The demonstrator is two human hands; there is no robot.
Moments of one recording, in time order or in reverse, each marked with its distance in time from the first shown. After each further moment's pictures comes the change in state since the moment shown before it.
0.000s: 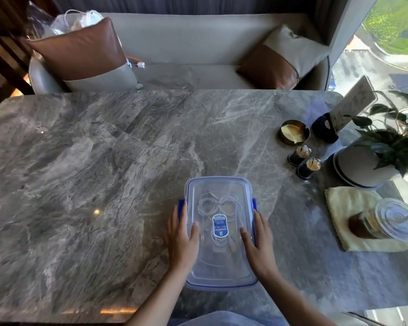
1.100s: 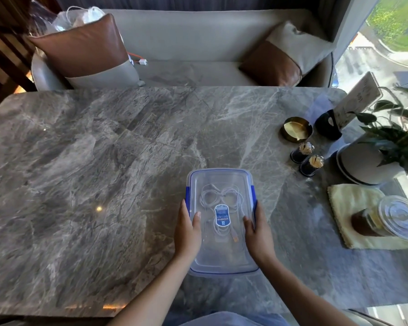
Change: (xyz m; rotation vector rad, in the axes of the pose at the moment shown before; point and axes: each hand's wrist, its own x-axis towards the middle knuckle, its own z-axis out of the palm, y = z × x) left_hand 0.012 0.008 0.007 -0.055 -0.040 -0.145; right_hand 0.019 -0.009 0.008 0.035 -0.001 0.022
